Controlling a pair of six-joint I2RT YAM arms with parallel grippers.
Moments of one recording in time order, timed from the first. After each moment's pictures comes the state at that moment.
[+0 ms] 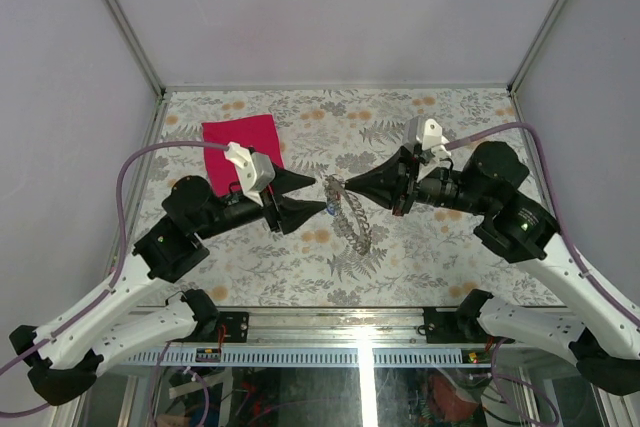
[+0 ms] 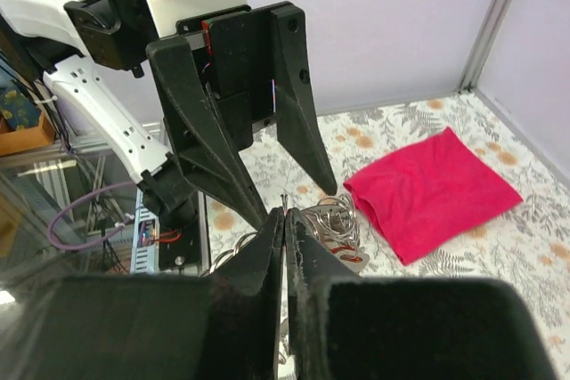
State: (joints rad) left arm -0.82 0.78 0.91 -0.04 0.40 -0.08; right arm 0.81 0.91 1.18 -0.18 -0.55 0.05
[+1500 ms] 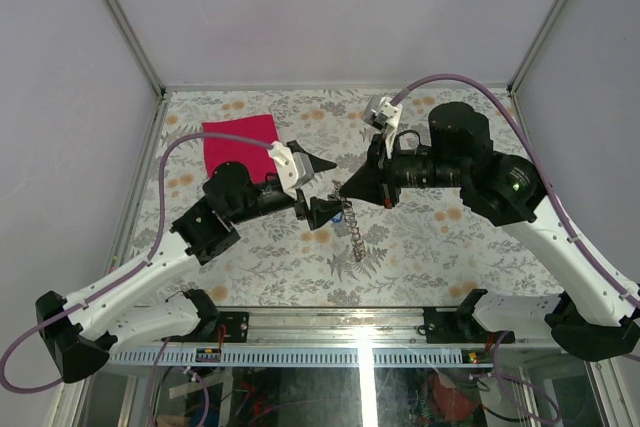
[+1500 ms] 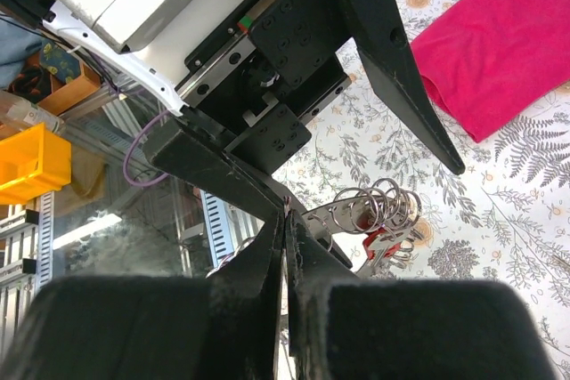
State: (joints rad) left arm -0.83 0.98 0.90 0.12 0.40 0.09; right arm 0.81 1.17 1.58 -0.75 -0.54 0.13
